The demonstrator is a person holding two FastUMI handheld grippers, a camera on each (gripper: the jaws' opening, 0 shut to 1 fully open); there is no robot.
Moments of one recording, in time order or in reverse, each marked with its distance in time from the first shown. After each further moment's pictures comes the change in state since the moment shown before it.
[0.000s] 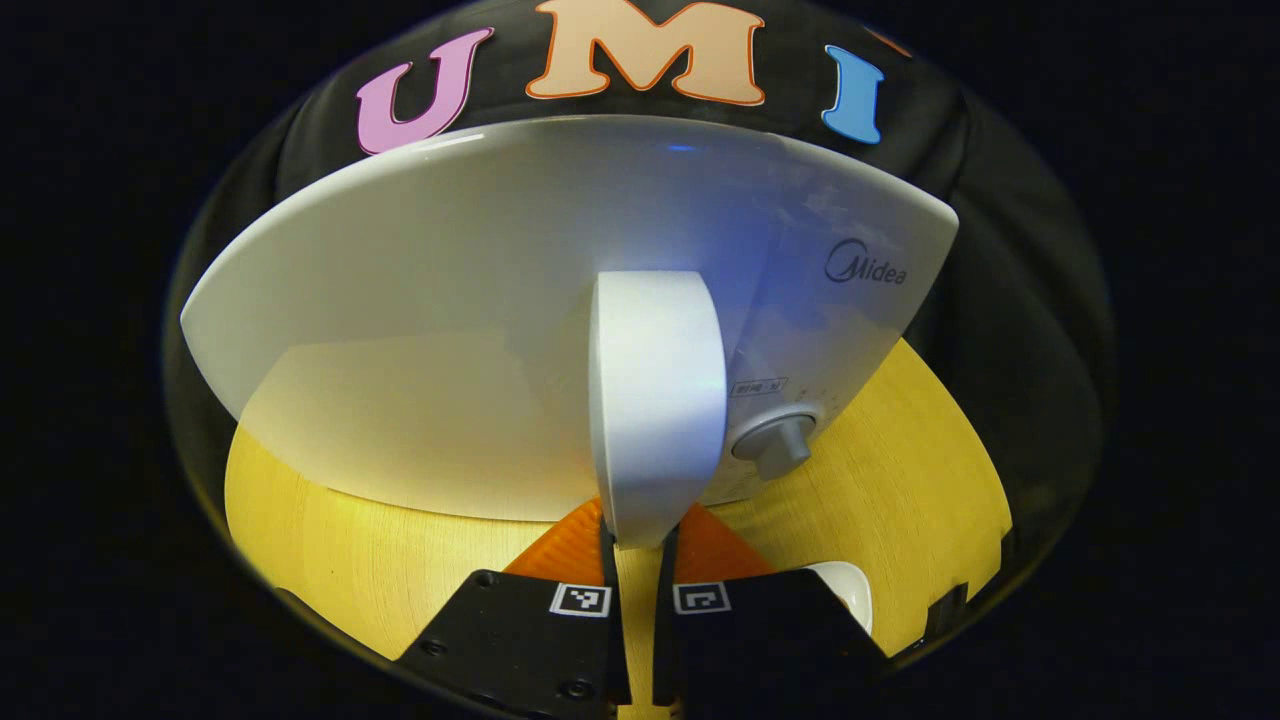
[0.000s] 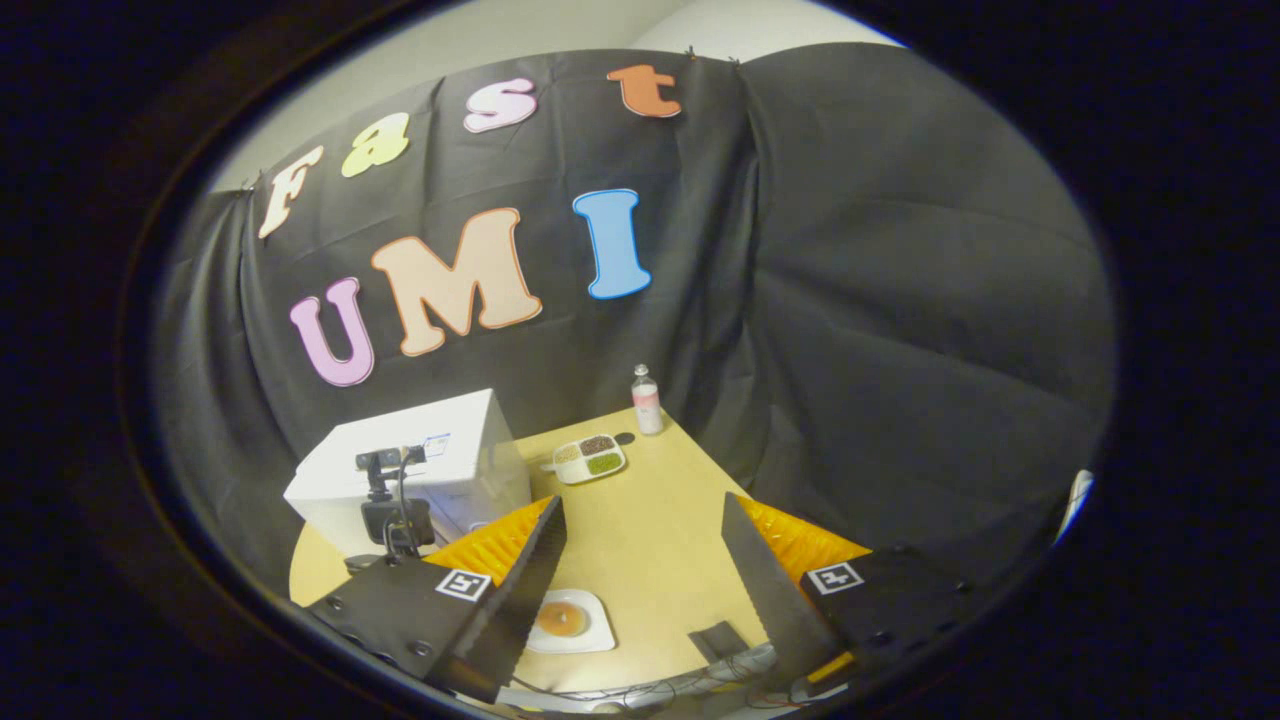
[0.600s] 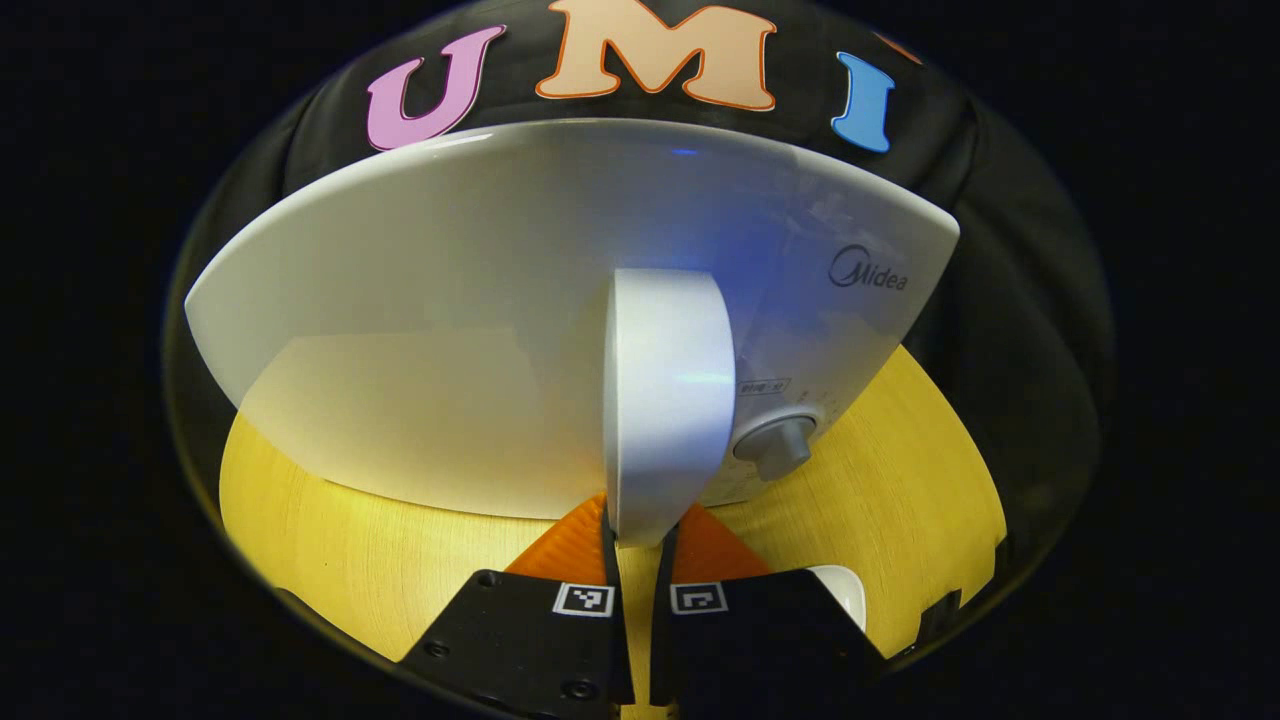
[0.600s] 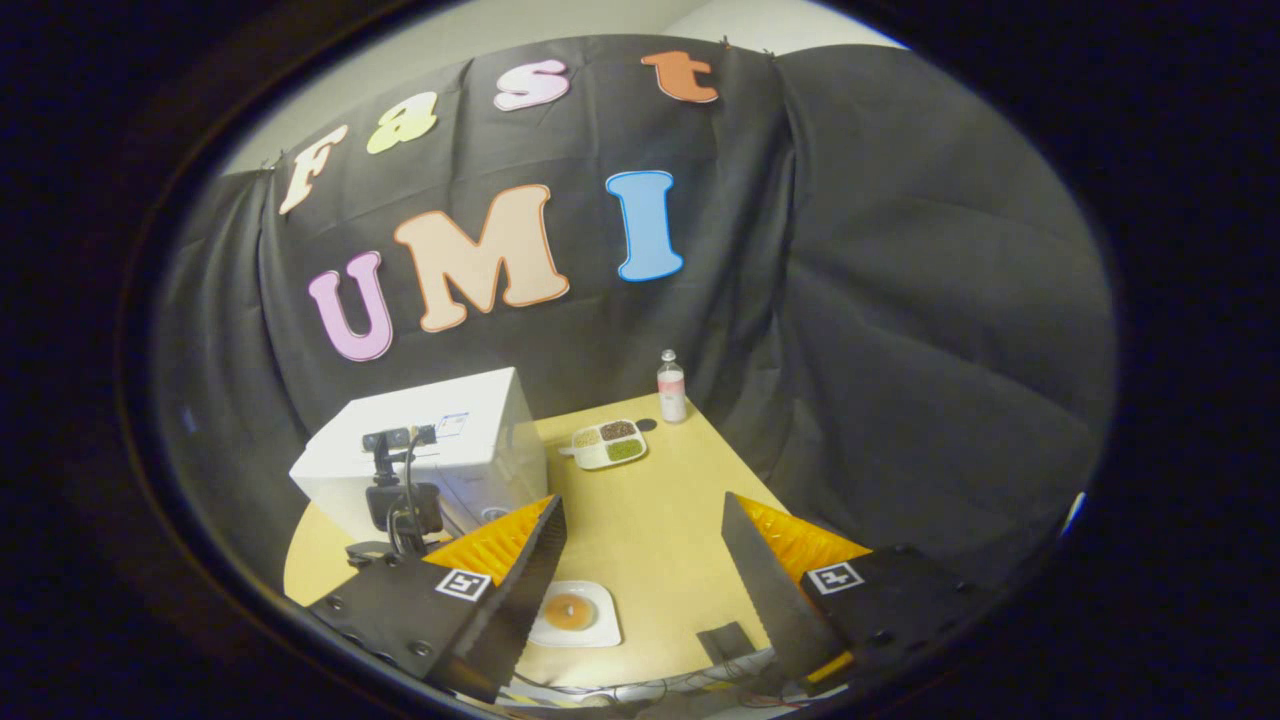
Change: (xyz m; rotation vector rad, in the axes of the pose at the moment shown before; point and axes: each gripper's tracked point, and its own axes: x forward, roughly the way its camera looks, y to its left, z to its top) left arm -0.002 0.000 0.000 -0.033 -0.021 0.004; right arm 0.015 0.024 -0.012 -0.053 0.040 0.051
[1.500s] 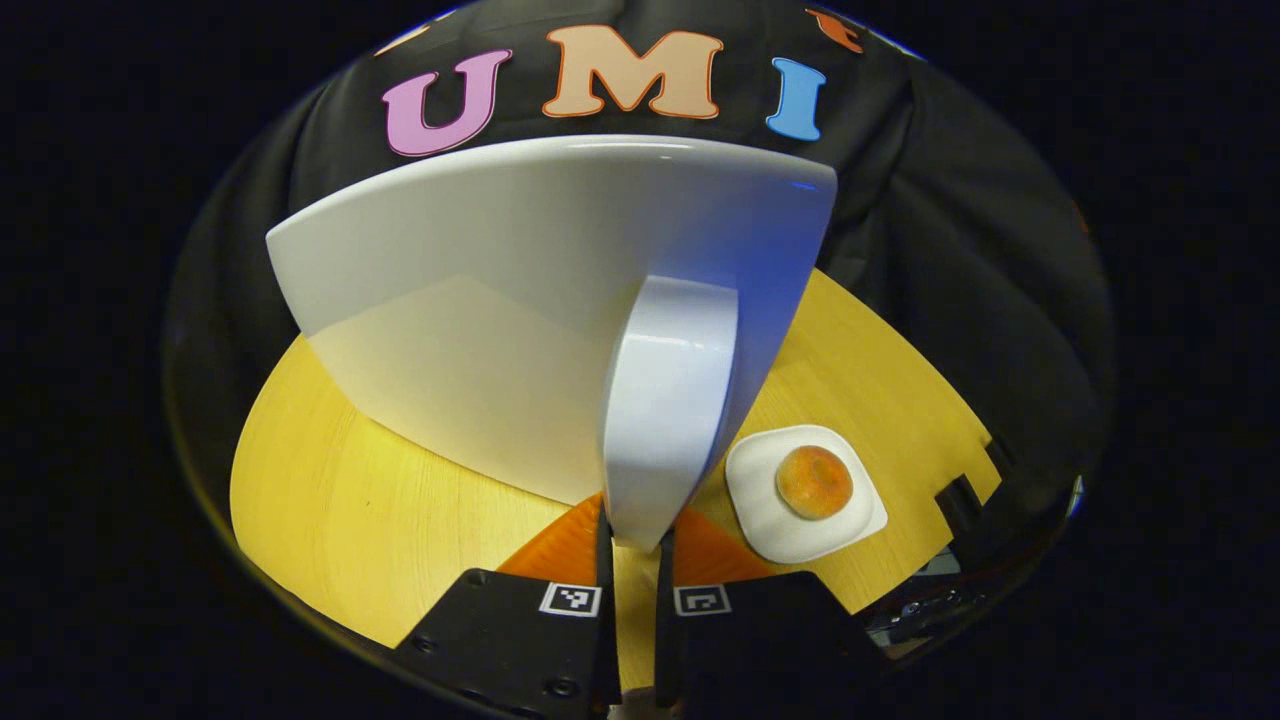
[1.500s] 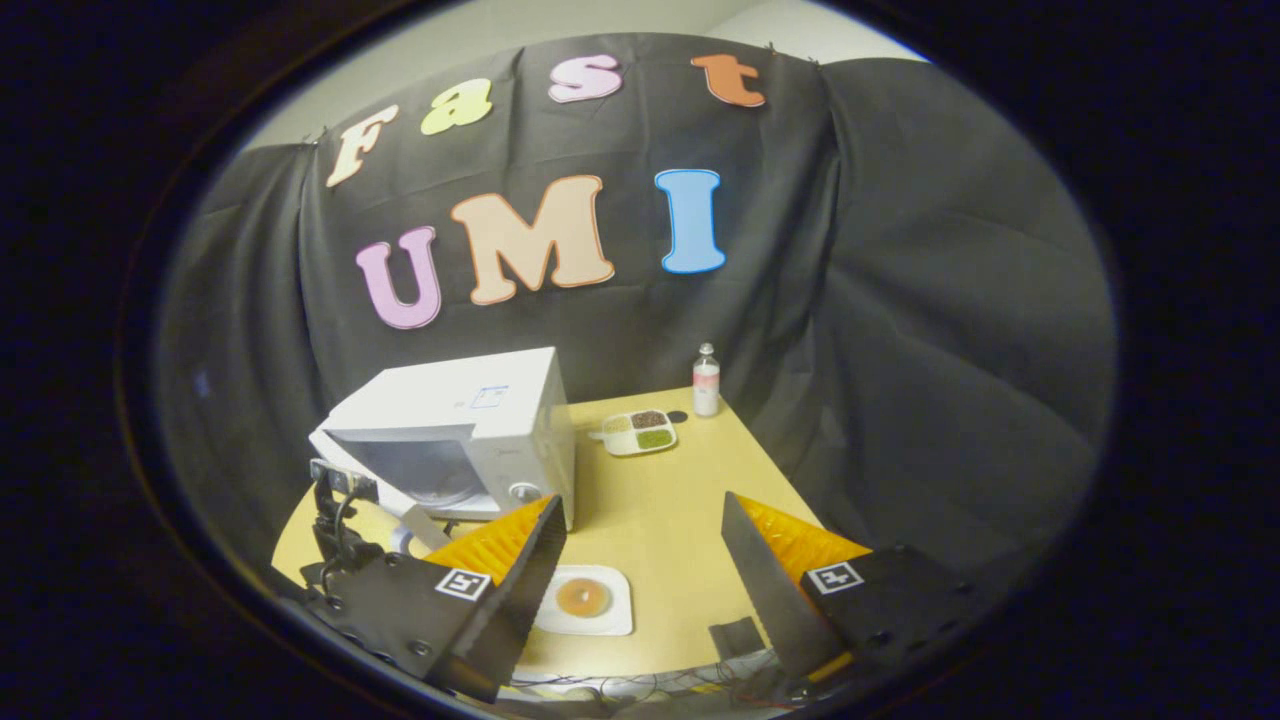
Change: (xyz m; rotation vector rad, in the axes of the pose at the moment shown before) left arm -0.114 0.036 -0.098 0.098 -0.008 -0.069; right arm -0.035 0.031 -0.032 -0.086 0.008 0.094
